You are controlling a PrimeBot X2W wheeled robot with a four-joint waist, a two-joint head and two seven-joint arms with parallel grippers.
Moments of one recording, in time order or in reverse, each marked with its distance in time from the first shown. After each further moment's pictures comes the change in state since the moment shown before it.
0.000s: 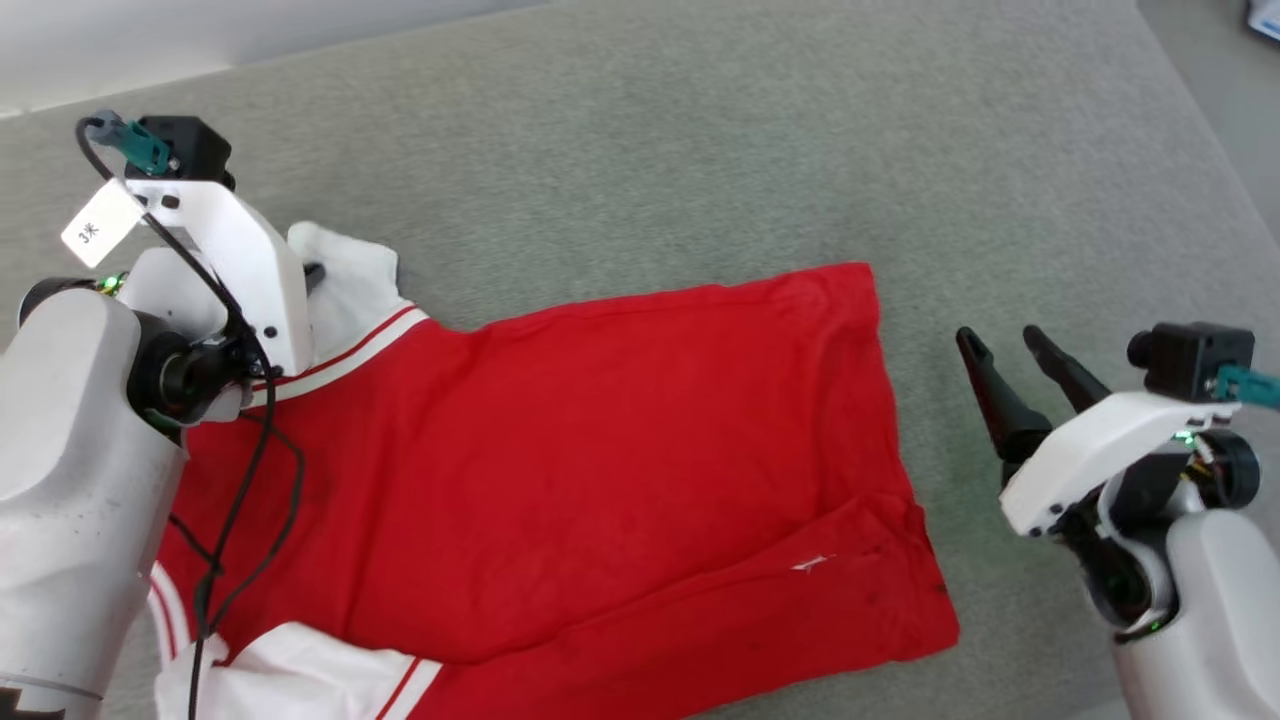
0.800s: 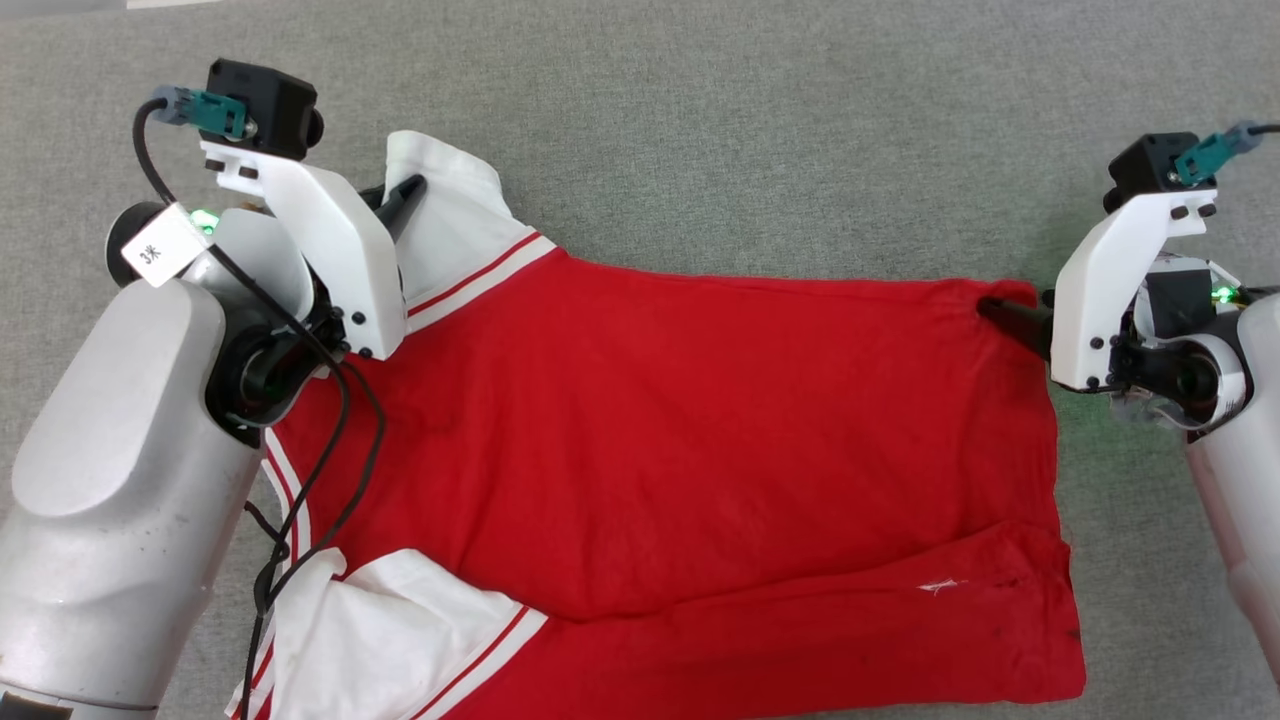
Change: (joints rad) left arm 0.021 -0.055 -0.020 -0.218 0.044 0.009 -0.177; right arm -0.432 -0.180 0.227 0.406 0.139 -0.001 0.594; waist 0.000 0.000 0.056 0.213
